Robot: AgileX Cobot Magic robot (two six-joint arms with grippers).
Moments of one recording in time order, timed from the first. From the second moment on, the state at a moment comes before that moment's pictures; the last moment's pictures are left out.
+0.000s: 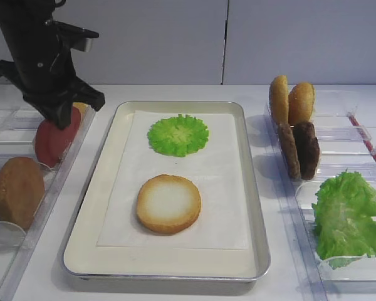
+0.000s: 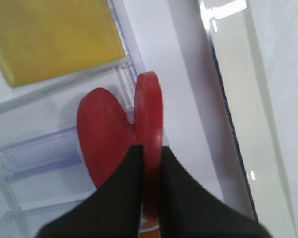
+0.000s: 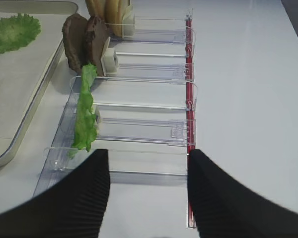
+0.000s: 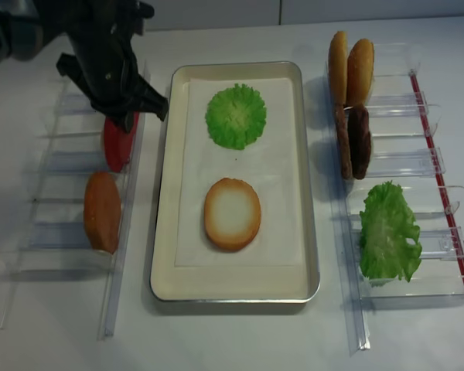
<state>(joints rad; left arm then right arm) -0.31 1.84 -1.57 0.16 1.21 -0.05 0.07 -0.02 -0.48 0.03 1.13 0.01</state>
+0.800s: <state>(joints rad) -0.31 1.43 -1.48 -0.25 1.24 0.09 0.07 -0.02 -0.48 0.03 1.13 0.01</state>
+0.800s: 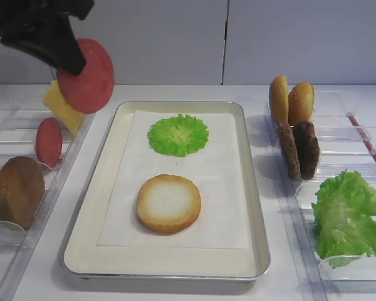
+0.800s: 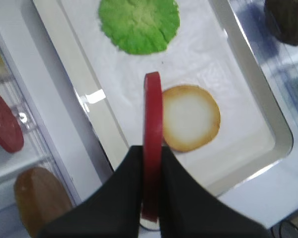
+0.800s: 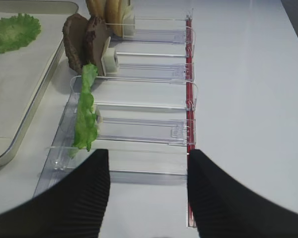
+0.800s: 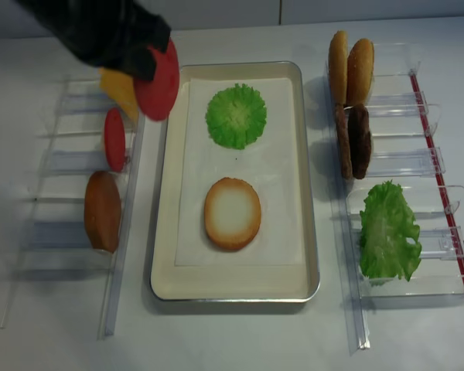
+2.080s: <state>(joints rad) -0.31 1.58 -0.79 -1.34 0.79 0.81 0.07 -0.02 -0.48 0.03 1.13 0.01</state>
